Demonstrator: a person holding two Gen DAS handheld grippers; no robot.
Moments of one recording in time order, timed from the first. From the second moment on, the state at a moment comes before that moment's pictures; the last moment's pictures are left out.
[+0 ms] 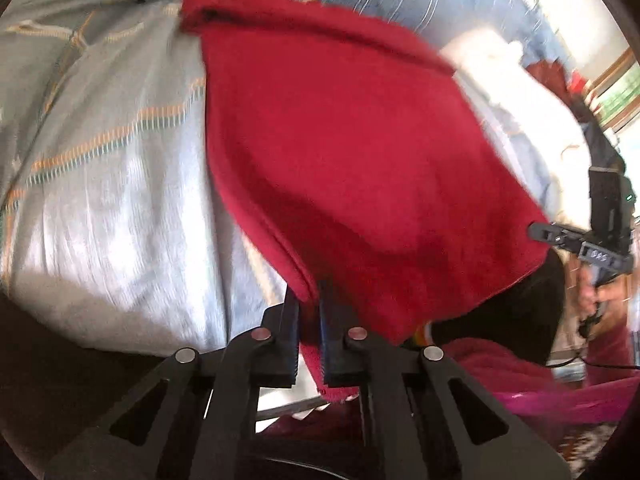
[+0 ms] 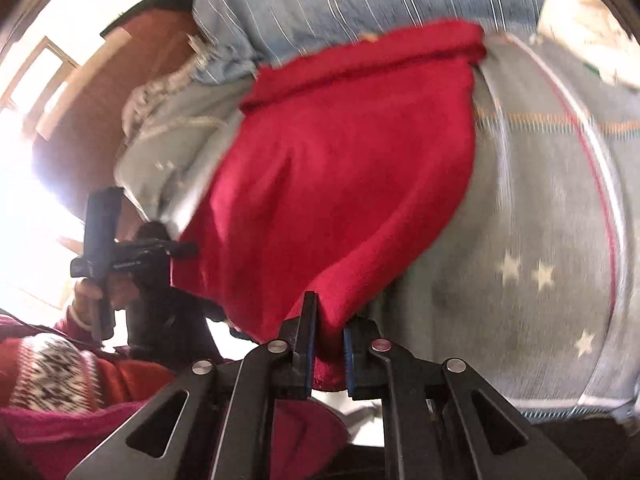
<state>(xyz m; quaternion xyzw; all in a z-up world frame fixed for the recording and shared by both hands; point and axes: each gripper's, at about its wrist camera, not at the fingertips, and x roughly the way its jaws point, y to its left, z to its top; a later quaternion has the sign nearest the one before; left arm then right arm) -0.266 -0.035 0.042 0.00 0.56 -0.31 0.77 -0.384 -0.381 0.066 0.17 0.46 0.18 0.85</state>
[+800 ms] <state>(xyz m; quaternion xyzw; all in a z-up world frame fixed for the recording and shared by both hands) -0.183 -0.045 0.103 0.00 0.42 -0.23 0.88 -0.300 -0.419 0.112 0.24 0.33 0.12 0.90</state>
